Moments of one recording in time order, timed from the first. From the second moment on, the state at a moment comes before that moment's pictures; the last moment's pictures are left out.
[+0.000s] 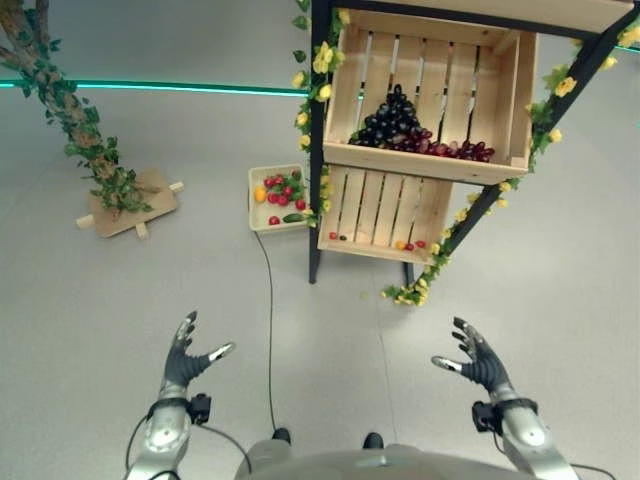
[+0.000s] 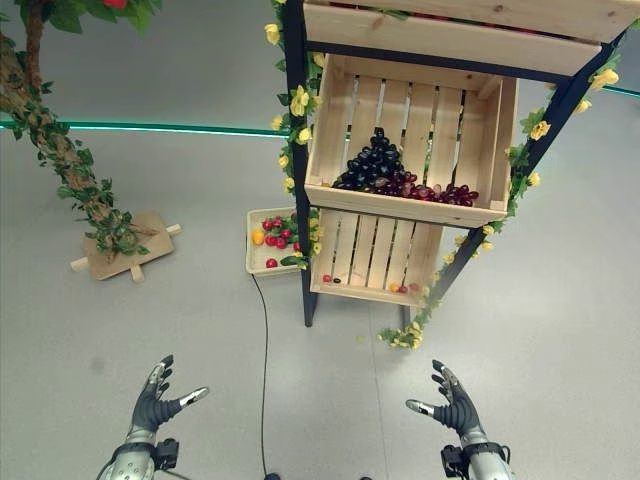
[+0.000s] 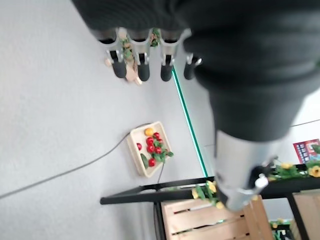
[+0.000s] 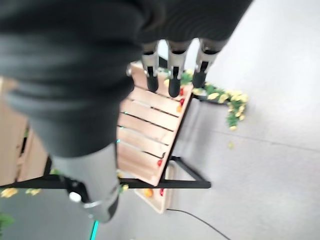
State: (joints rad) left arm 0.23 0.41 -0.07 0.53 -0.09 -0.38 0.25; right arm 0.19 -0.39 0.16 0.47 0.19 -0.32 -0.05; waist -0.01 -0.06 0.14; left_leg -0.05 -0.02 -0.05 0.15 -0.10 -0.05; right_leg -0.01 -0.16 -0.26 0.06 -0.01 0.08
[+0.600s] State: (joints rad) left arm 0.24 0.51 -0.06 0.45 -0.03 -0.38 0.20; right arm 0.19 -0.38 0.16 0.47 0.18 -0.30 -0.04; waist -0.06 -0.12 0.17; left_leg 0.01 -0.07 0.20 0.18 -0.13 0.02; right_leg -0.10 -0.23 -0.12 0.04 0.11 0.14
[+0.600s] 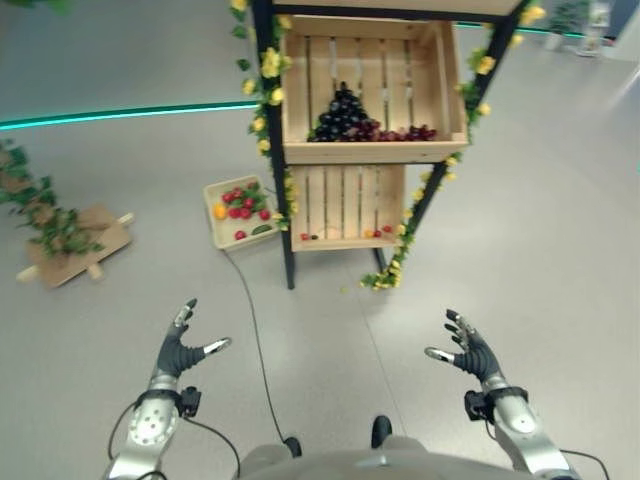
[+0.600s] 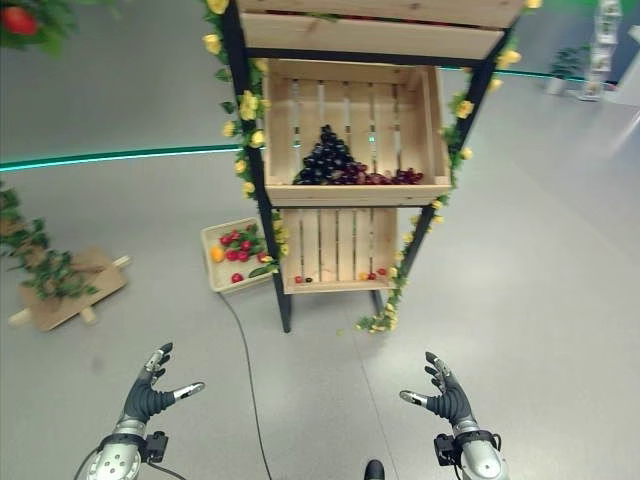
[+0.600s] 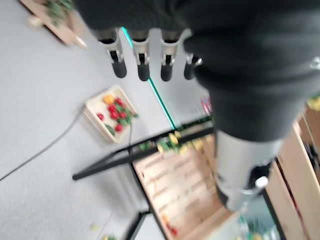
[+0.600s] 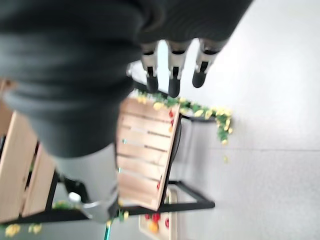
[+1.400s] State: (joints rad) left arm 0.17 0.47 -0.22 0.30 -0.06 -0.40 0.19; right arm 0.26 -0.57 0.09 0.39 0.18 -0.29 -0.09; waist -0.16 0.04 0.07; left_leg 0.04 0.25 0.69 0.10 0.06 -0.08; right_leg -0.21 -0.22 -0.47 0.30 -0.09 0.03
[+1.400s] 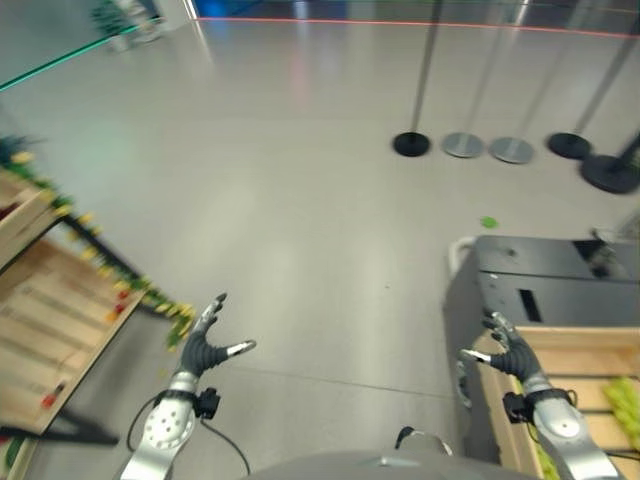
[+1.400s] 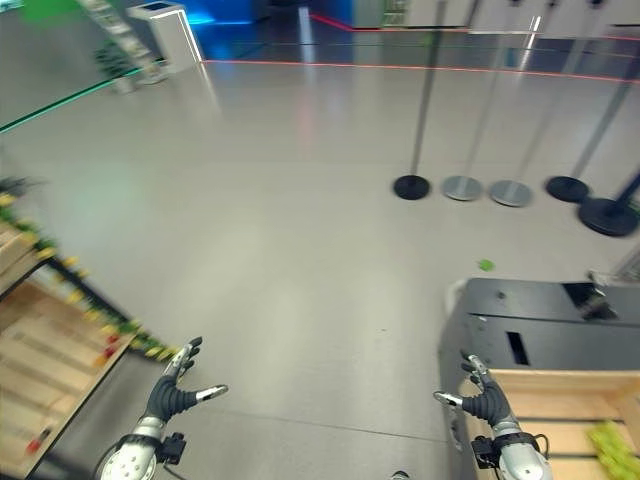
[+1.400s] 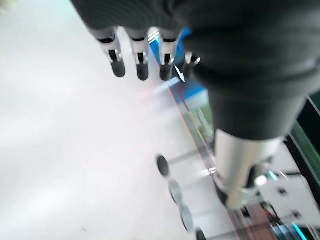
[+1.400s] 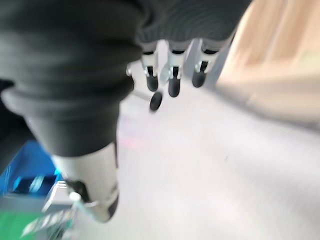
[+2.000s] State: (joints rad) left arm 0.08 0.46 -0.26 0.26 -0.10 -0.38 0.18; right arm 0.20 -0.51 0.06 0.40 0.21 -0.30 -0.10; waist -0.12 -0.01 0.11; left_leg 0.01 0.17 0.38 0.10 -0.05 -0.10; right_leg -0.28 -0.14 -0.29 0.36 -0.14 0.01
